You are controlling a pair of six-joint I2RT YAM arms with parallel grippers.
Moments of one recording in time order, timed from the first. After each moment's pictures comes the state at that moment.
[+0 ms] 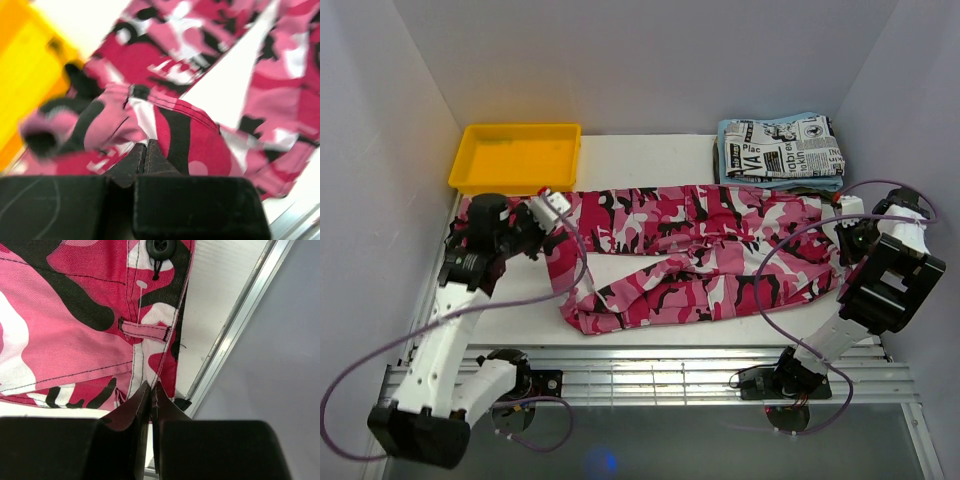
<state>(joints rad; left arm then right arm) -0.29 1.07 1.07 -0.63 0.34 0.54 -0.58 1.73 1.26 -0.87 -0.28 -0.93</state>
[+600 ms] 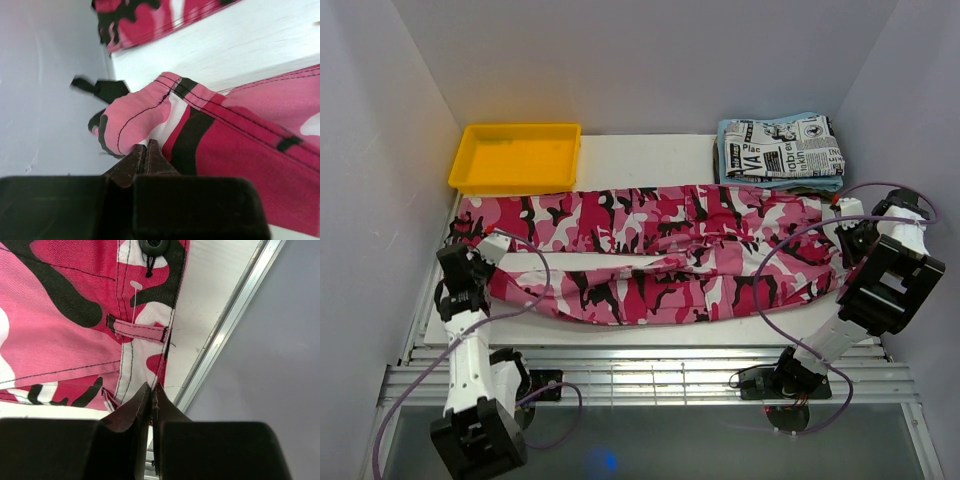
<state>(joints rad) 0.31 0.72 0.51 -0.41 -0.01 0.84 -0.58 1.71 1.24 -0.87 -0.23 -0.96</state>
